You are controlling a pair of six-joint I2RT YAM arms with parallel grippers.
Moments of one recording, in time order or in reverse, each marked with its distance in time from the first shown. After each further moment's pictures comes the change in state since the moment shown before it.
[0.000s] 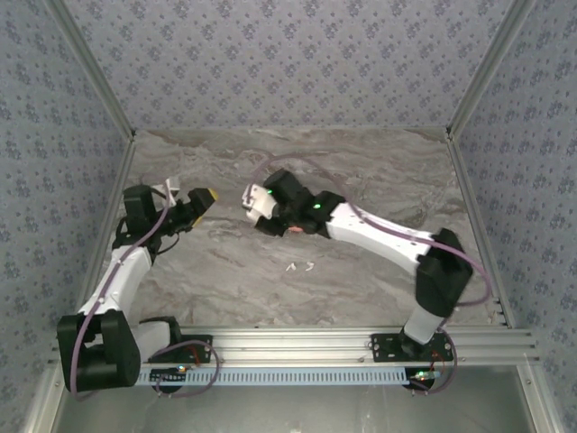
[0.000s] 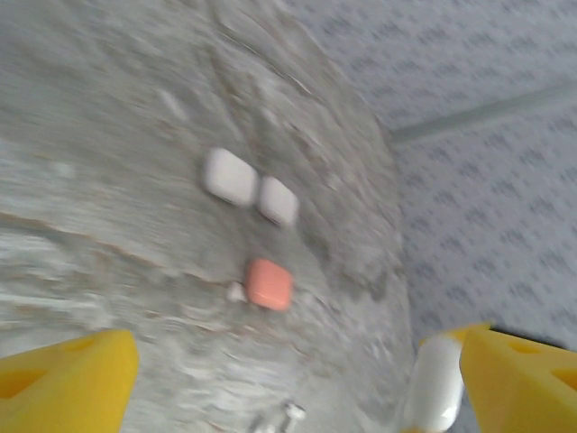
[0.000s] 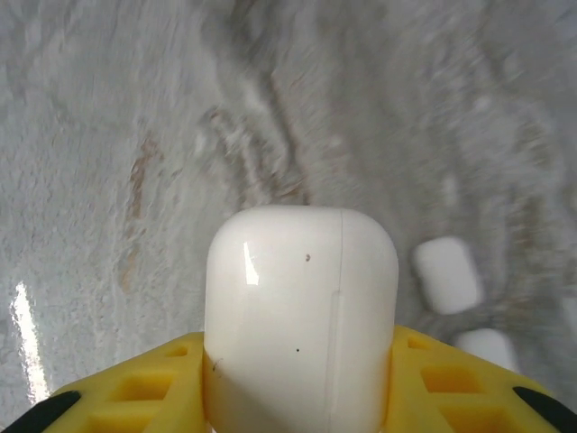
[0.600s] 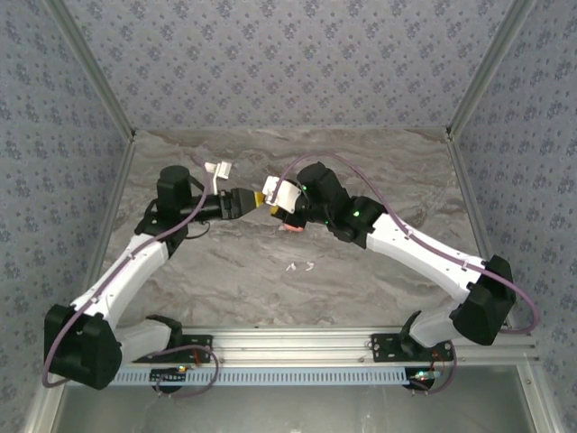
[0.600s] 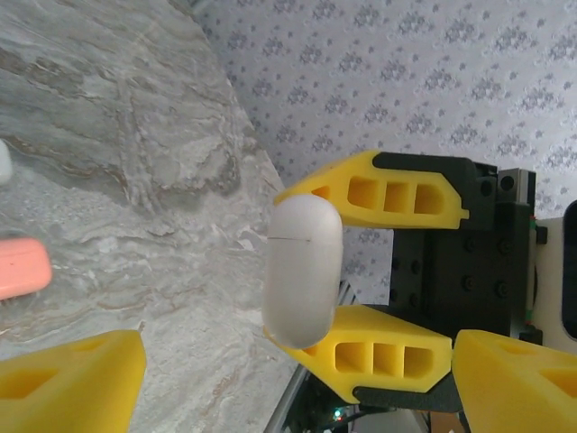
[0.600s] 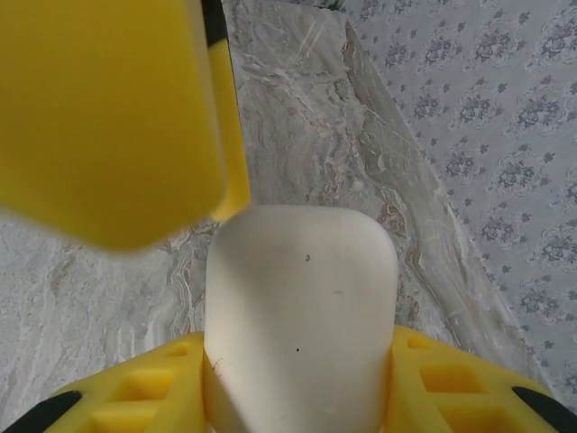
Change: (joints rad) left arm -0.369 0.046 0.180 0.082 0.122 0.023; right arm -0.038 -0.230 -0.116 0.093 0.023 -0.187
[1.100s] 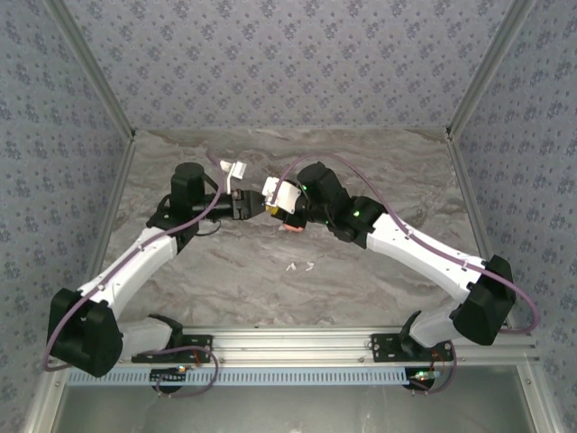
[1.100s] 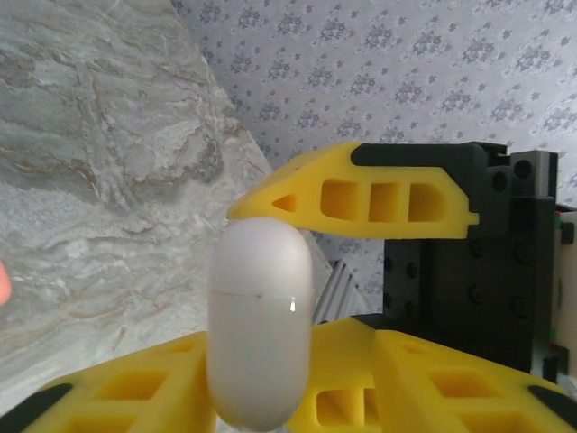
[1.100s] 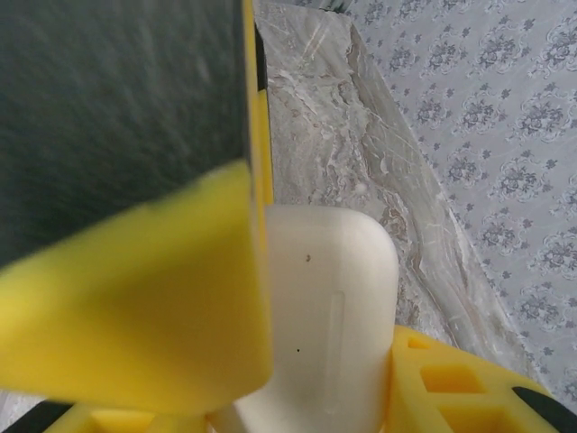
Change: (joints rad) left arm -0.078 0.067 0.038 0.031 -0.006 0.031; right arm 0.000 -0.001 0.000 0.000 -0.011 -0.014
